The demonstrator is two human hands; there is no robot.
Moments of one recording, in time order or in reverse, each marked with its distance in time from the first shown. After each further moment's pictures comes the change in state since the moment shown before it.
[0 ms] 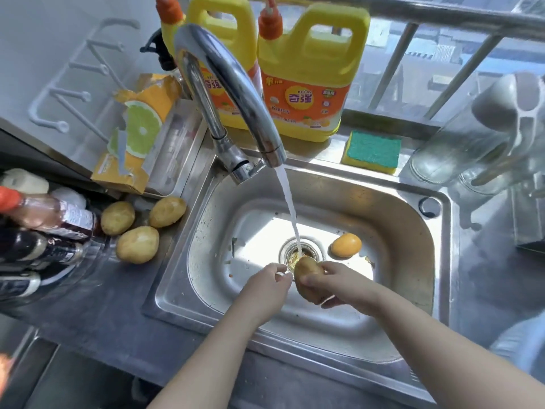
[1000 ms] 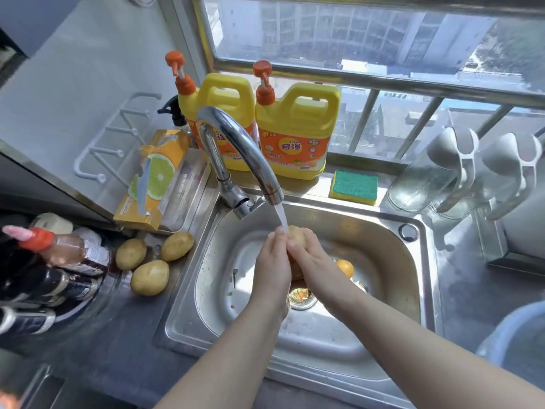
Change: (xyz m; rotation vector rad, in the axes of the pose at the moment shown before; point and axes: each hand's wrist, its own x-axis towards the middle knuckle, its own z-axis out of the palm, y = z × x) left_hand -0.015 0.073 -0.017 -0.940 0.239 0.154; right_hand -0.054 -0.109 0.042 0.312 0.248 -0.443
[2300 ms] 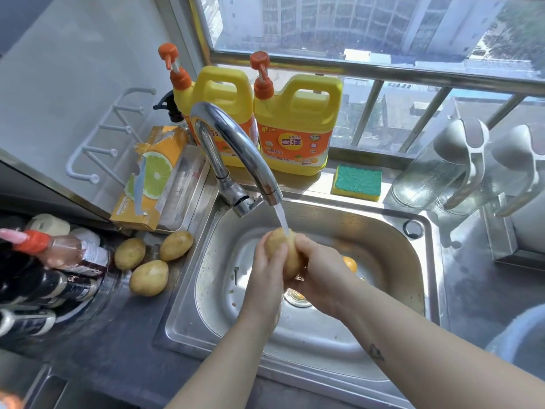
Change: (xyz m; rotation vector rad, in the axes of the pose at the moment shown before) left_hand -0.002 -0.015 -0.022 0.008 -0.121 0.113; right_hand 0.006 -0.011 0.002 0.462 0.104 0.344
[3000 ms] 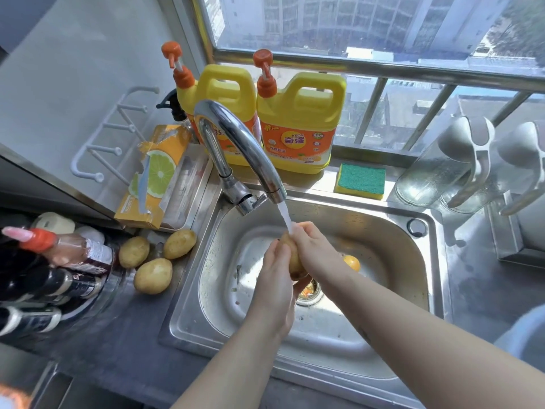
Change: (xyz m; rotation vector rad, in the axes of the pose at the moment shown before) left_hand -0.018 0.019 0.015 -0.138 0.001 -0.180; right_hand 0.020 -0.003 0.004 -0.502 0.063 -0.276
